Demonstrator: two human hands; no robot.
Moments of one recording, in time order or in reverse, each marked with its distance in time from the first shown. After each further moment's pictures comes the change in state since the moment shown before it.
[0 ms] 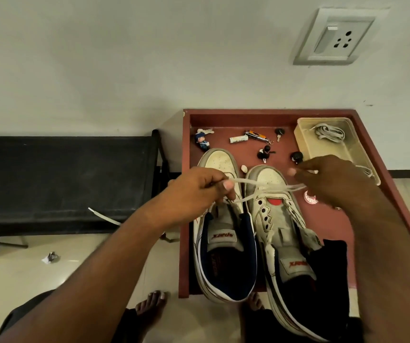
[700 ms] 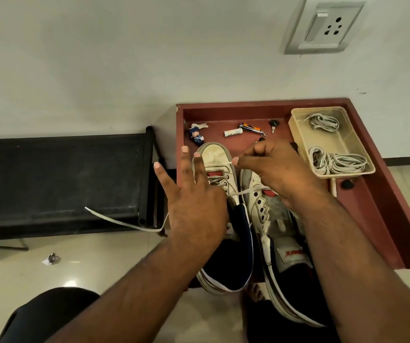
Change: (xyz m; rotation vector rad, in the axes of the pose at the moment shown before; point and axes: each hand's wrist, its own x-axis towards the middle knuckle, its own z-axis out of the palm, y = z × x) left_hand -0.004 0.016 0.055 1.056 0.132 -0.270; right_hand -0.008 -0.051 0.046 0.645 -0.032 -0.161
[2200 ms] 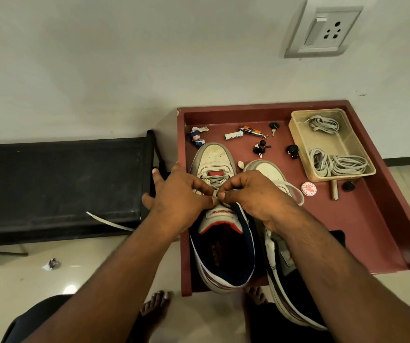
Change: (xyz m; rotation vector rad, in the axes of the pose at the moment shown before) left_hand 0.021 -0.045 0.008 -0.860 -0.062 -0.183; right_hand -0.007 0.018 0.035 -0.088 -0.200 0.172
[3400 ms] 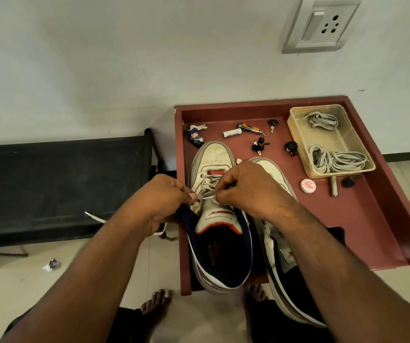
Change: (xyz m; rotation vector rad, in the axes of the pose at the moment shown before) left_hand 0.003 -0.010 -0.023 -0.535 -0.240 -0.282; right_hand -0.006 -0.014 -0.003 -0.372 0.012 -0.230
